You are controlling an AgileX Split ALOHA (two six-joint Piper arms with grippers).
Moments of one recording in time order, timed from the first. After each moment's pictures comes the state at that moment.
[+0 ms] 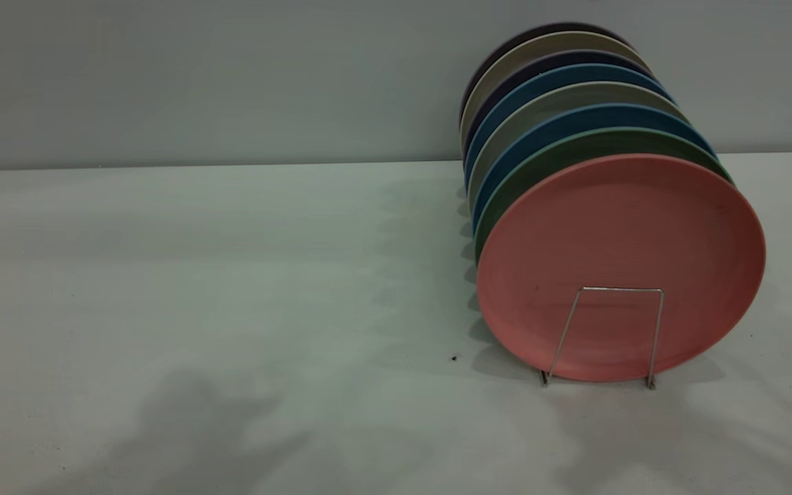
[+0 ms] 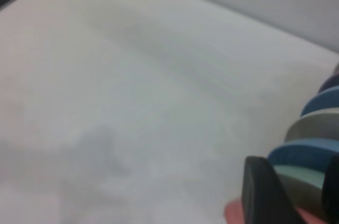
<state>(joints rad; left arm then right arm) -0.28 1.30 -0.98 -0.92 0.61 0.92 0.27 1.37 -0.91 1.11 0.49 -1.22</state>
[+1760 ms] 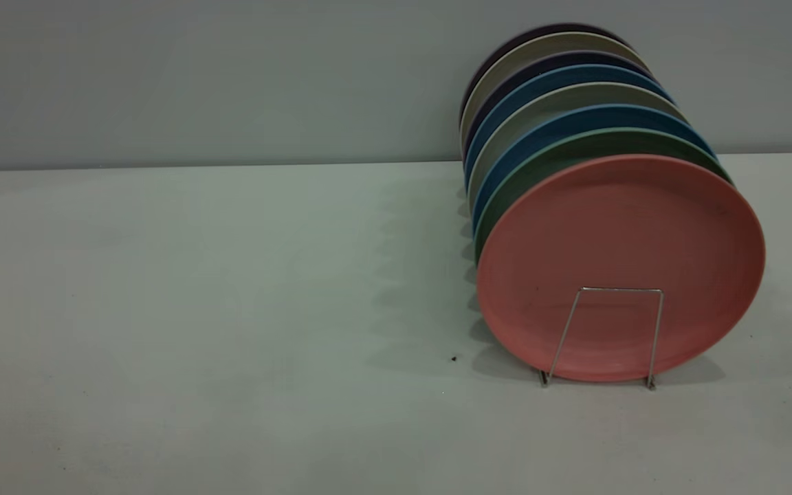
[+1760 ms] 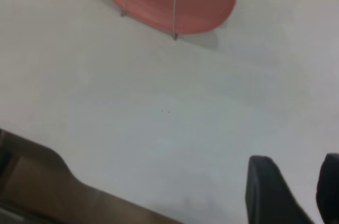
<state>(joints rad) -0.28 0.13 -0.62 -0.06 1.04 0.09 0.28 0.46 -0.59 -0.01 1.02 -0.13</state>
